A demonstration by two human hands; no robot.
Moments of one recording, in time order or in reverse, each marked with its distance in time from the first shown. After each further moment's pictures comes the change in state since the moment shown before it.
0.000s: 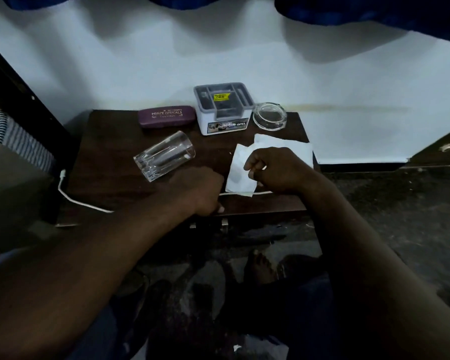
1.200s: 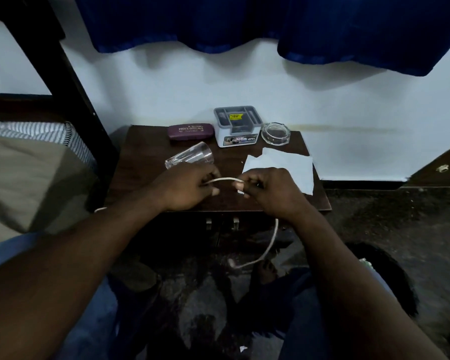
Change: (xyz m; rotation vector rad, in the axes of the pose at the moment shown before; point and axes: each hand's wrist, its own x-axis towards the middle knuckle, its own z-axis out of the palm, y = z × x) left_hand -0.094 -0.043 -0.025 -0.414 0.272 0.105; right_hand -0.075 -0.050 0.023 0.206 0.160 -0.217
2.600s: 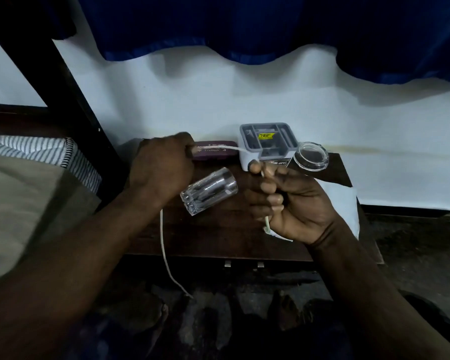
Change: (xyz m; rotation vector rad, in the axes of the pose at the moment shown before) left_hand 0.066 -0.075 -0.053 0.227 0.496 -0.312; right_hand 0.101 -0.023 0.012 1.743 -0.685 0.130
